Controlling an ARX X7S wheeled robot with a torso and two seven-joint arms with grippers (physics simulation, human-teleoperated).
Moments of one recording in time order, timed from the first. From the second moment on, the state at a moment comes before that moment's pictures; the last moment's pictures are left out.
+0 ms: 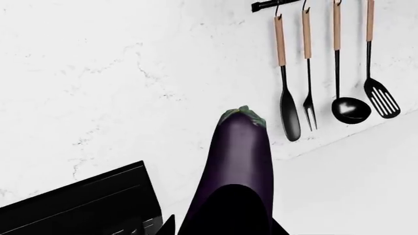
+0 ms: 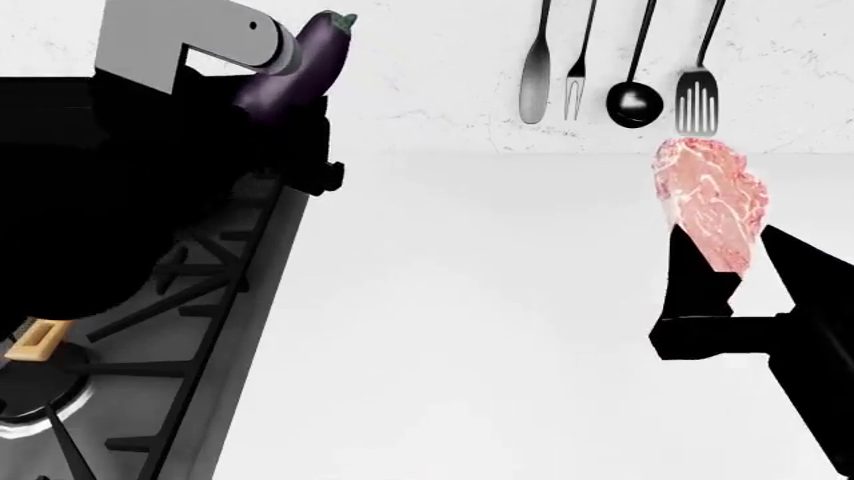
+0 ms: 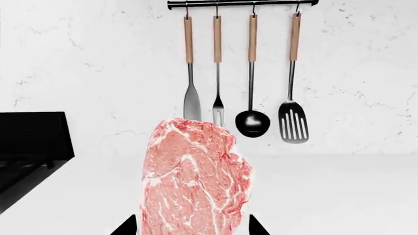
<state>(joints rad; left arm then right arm) -1.61 -0.88 1.18 0.31 -1.56 -0.54 -0.66 0.32 1.36 -0.29 -0.87 1.45 0.13 0.90</state>
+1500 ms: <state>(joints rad) -1.59 -0.93 1.15 0.34 -1.57 -0.54 -0.67 0.33 1.39 -0.25 -0.90 1.47 0.18 0.95</state>
